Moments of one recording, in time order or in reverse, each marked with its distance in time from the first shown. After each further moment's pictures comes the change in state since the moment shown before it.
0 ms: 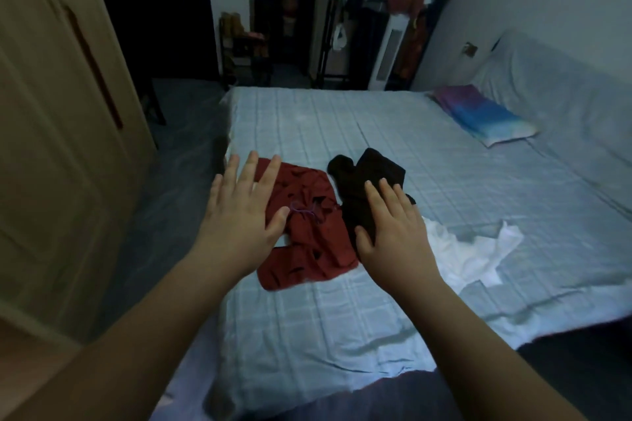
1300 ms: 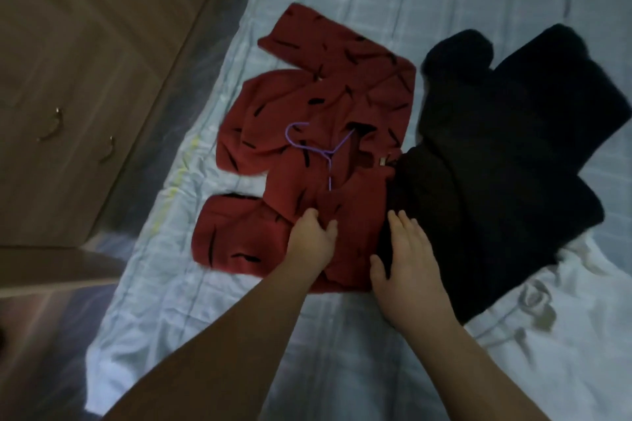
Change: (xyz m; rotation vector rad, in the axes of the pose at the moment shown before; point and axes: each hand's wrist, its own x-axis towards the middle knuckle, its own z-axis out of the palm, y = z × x) left_hand 0.174 0.044 0.568 -0.526 -0.340 -1.214; right_hand 0.191 0.327 0.402 0.277 -0.720 -0.085
